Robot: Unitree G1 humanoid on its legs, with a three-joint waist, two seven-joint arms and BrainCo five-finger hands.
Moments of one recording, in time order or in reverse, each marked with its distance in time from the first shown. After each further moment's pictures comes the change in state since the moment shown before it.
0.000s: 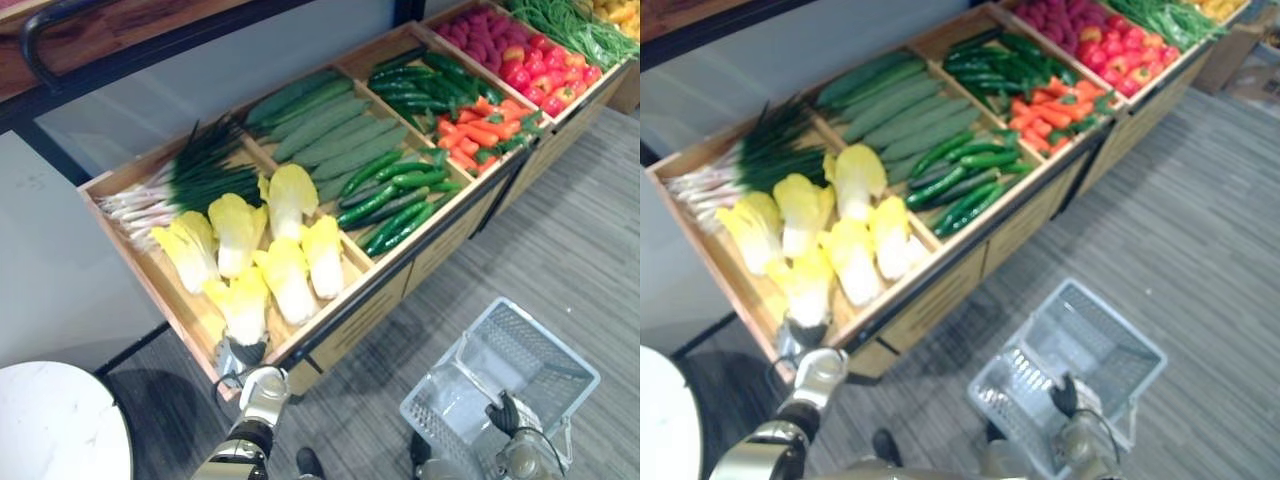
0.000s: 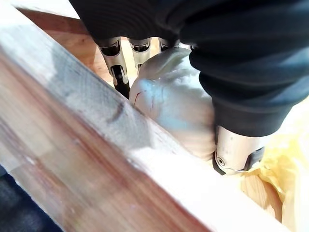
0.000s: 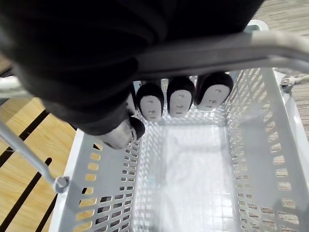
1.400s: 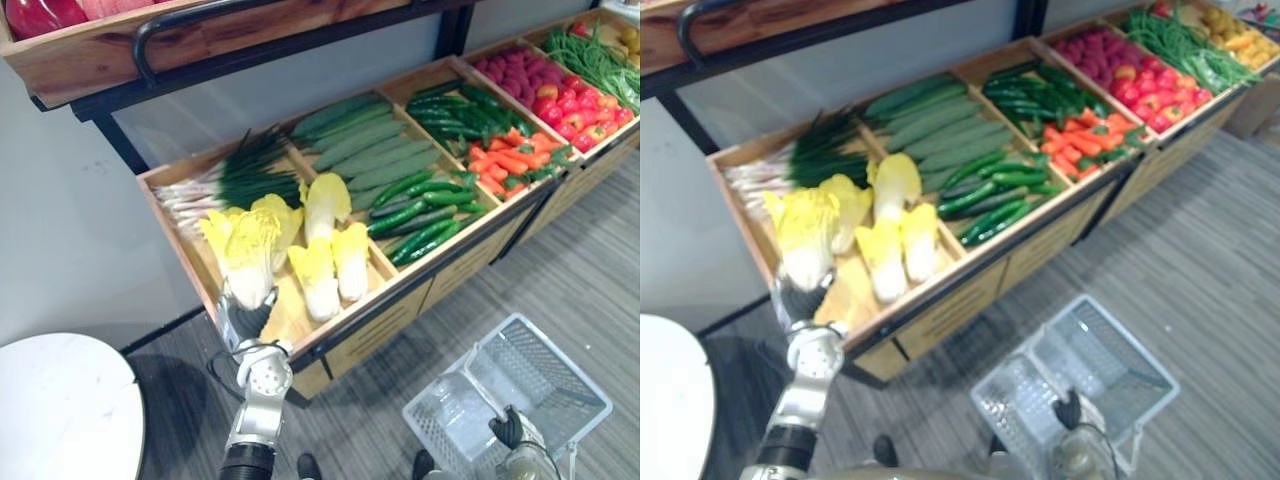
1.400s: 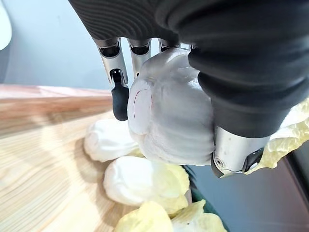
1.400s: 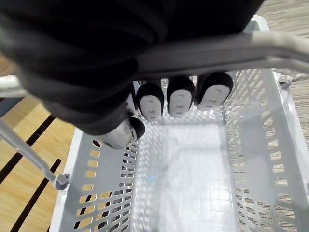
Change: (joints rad) left arm 0.238 -0.063 0.009 -0.789 0.174 0.014 -0.151; right arm 0.039 0.062 -0.132 -0.012 -0.020 0.040 0.035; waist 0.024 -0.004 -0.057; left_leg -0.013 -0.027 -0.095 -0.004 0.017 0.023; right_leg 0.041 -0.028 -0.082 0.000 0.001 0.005
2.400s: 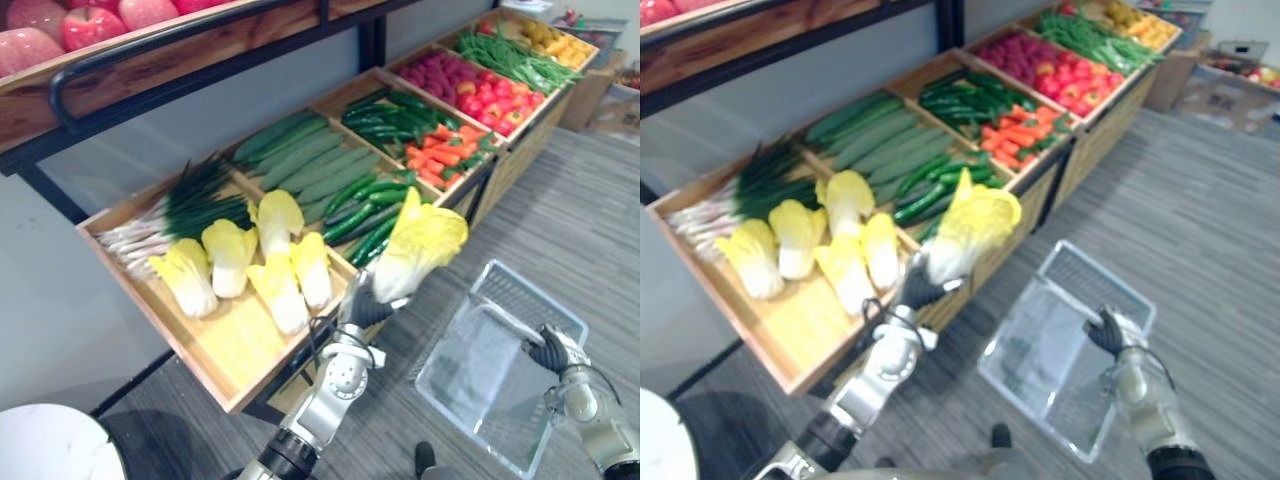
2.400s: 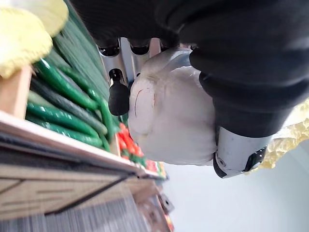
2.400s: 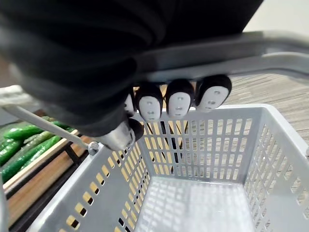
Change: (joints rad) left arm -0.119 -0.026 -0.562 0.000 0.005 -0.071 -0.311; right arm -0.036 -0.356 0.035 -0.511 0.139 -0.003 0.253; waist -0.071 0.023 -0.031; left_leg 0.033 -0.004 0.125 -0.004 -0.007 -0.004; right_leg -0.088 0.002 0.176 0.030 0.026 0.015
